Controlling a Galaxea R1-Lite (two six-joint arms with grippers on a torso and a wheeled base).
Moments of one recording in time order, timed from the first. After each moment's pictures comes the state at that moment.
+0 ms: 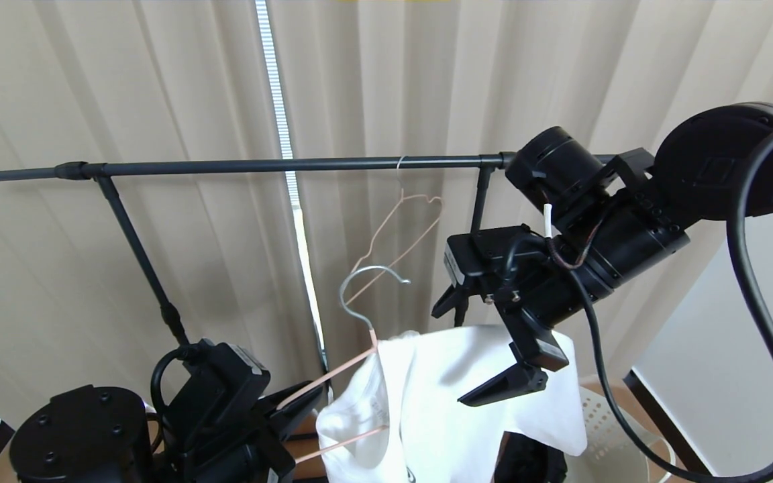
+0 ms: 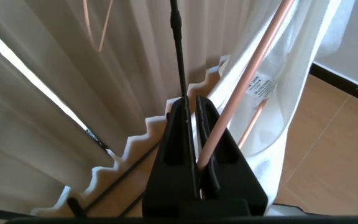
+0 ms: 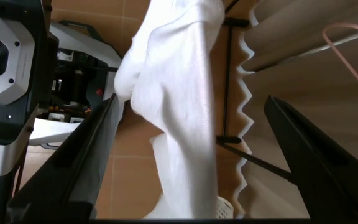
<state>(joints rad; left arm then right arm) -0.75 1.64 -0.13 -1.25 0.10 0.12 0.62 1.93 -1.73 0.90 0.49 -0.98</state>
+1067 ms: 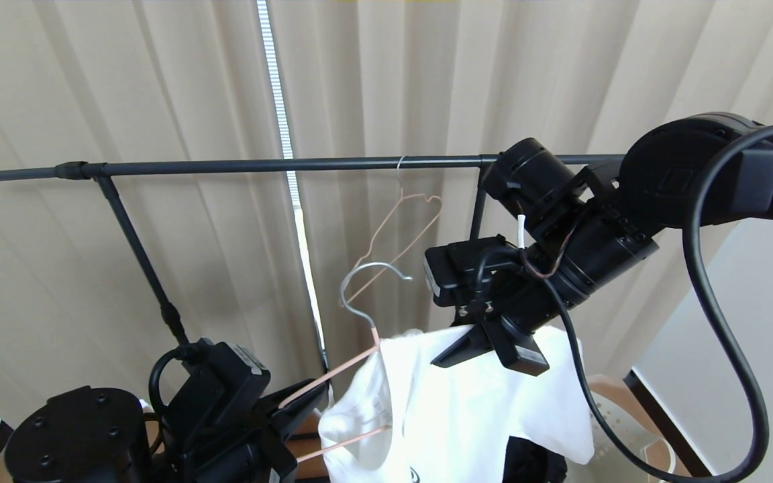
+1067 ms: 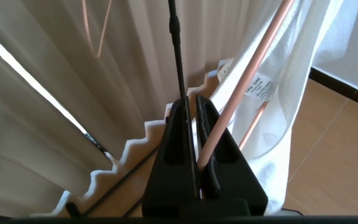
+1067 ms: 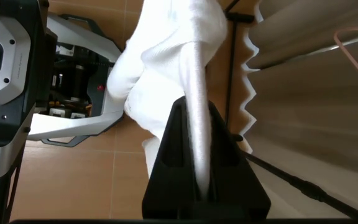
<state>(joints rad) -0.76 1.64 -0.13 -1.27 0.11 0.12 0.65 1.98 -1.76 0.91 0.46 -0.97</state>
